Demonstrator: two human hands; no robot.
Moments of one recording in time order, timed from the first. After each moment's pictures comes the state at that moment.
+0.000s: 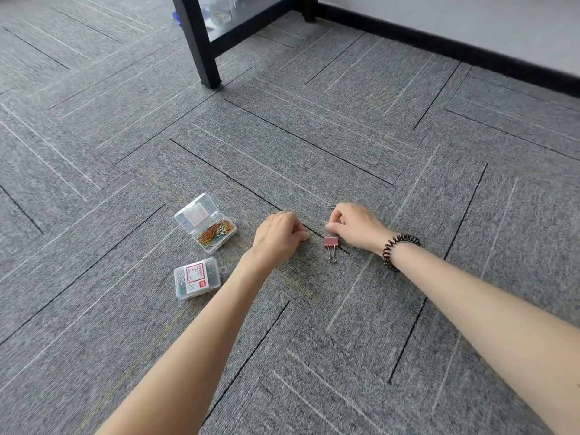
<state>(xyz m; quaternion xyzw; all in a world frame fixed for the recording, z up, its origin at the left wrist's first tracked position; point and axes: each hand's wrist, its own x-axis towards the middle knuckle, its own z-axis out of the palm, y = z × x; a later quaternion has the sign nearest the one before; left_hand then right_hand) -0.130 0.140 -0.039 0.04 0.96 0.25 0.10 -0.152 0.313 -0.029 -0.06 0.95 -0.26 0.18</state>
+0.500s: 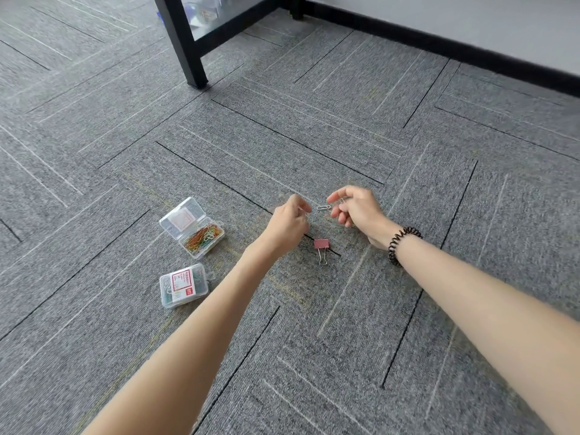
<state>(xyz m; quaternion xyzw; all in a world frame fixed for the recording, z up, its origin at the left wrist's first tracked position) -0.149 0.169 -0.031 0.01 0.90 0.42 0.14 -0.171 0.330 -0.025 0.11 0.81 -0.56 0.16</state>
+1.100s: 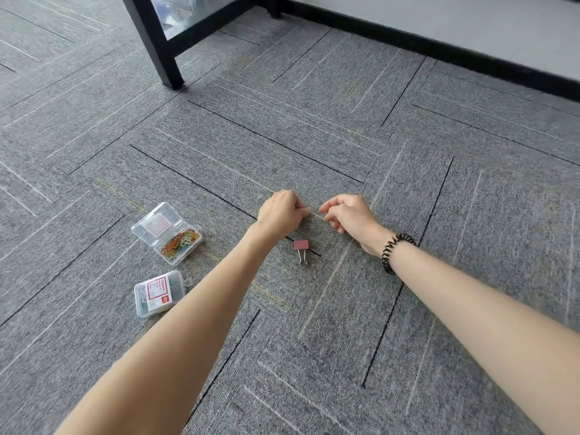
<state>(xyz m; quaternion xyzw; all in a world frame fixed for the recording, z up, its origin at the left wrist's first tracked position) -0.187 0.200 -0.038 0.05 0.96 0.26 0.12 -0.158 0.351 -0.024 0.12 0.82 -0.54 0.15</state>
